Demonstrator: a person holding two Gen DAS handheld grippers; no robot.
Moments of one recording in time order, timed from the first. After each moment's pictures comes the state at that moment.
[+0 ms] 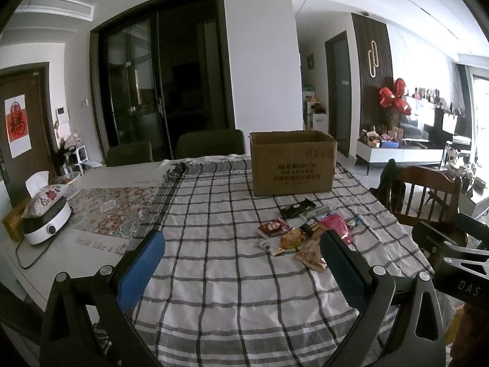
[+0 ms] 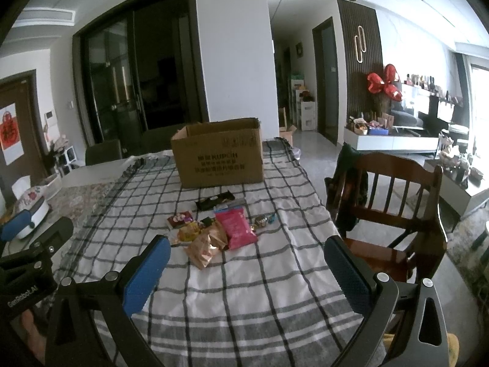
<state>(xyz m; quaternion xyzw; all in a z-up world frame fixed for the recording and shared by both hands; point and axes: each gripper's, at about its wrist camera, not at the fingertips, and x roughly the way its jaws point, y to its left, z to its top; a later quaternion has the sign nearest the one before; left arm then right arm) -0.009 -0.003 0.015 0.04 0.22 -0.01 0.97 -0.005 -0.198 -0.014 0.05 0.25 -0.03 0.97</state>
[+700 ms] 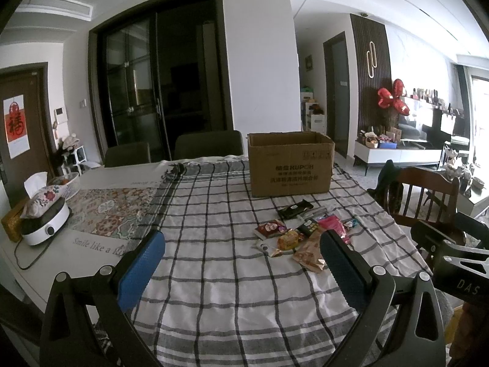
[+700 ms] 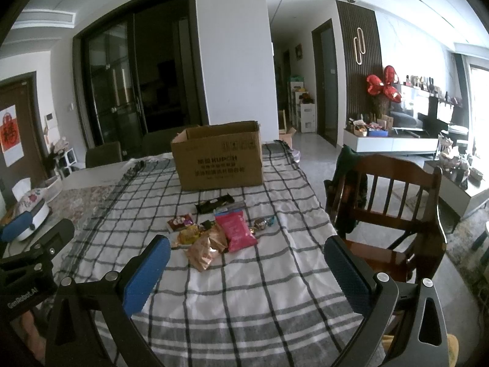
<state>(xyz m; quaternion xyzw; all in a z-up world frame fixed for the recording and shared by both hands) -0.010 -0.003 0.020 0.04 0.22 -0.01 0.97 -0.006 -0.198 -0.012 0.05 0.24 -0.03 0.97</state>
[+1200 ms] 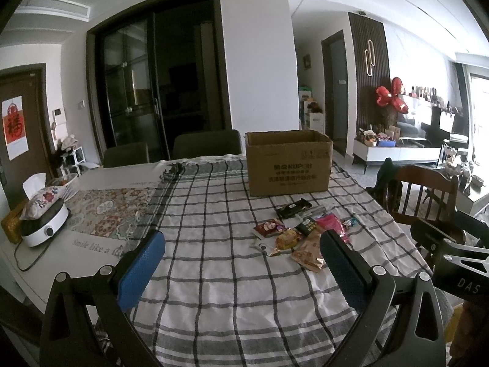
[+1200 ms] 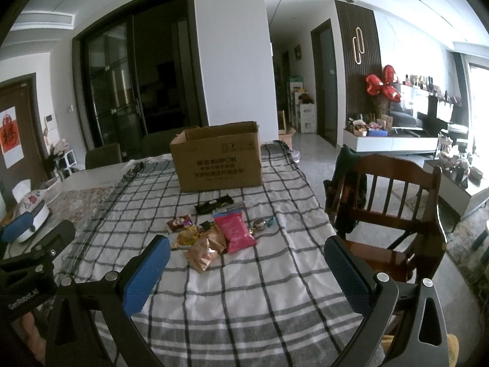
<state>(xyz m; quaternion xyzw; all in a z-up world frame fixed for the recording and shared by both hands) -0.011 -0.004 0.021 0.04 0.22 -0.02 0.97 -0.007 -0.199 -0.012 0.06 0.24 -0.03 0.97</state>
